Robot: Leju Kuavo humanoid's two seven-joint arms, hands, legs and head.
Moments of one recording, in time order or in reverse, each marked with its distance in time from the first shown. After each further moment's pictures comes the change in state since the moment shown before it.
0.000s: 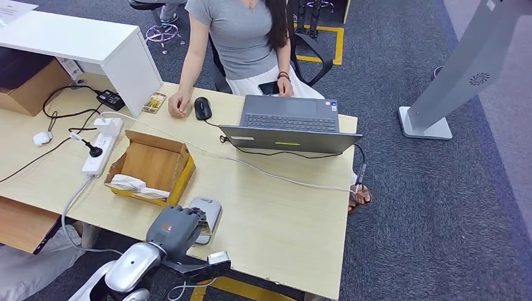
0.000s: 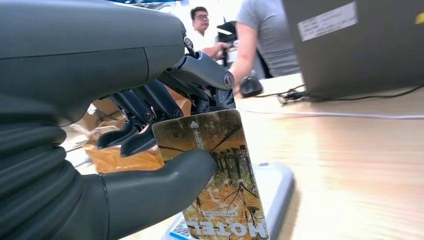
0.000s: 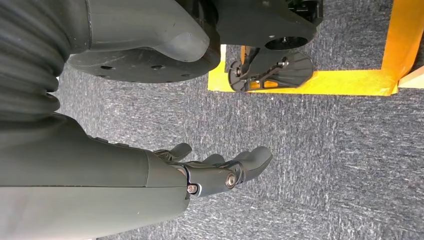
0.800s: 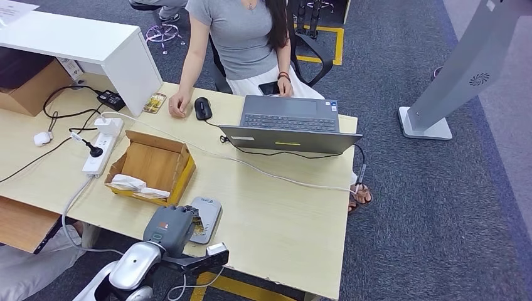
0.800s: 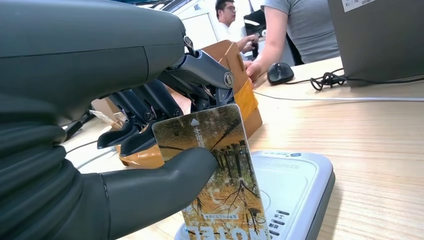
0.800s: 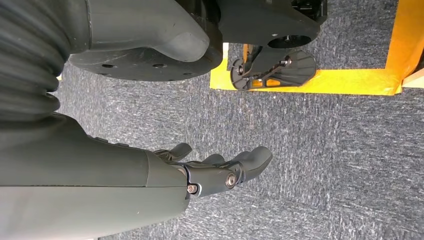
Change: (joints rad) left arm 0.005 -0.040 0.037 0.065 -0.042 0.011 0.059; right arm 0.000 0.000 0.000 -0.004 0.016 -0.003 0.011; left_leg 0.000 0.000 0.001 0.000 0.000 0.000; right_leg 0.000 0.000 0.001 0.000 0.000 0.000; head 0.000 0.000
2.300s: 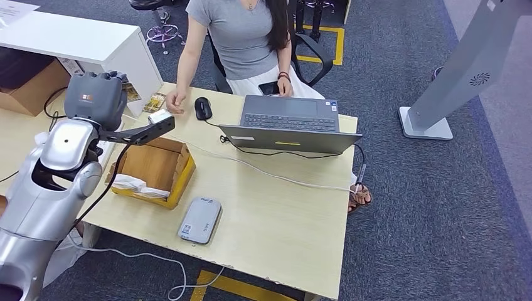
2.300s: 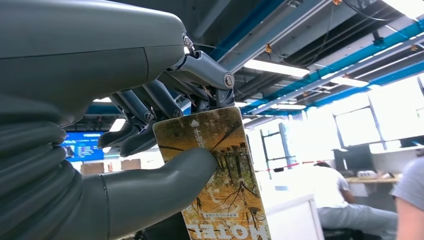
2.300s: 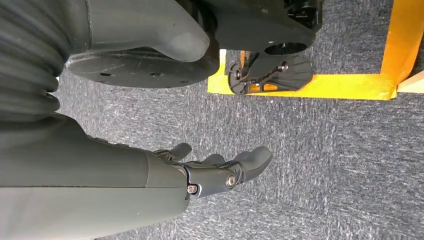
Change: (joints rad) left arm -0.612 0.146 0.145 0.169 -0.048 0.037 -0.038; right arm -0.010 0.000 0.002 0.028 -0.020 -0.001 -0.014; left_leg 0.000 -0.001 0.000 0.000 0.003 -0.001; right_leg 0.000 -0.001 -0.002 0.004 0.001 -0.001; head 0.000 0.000
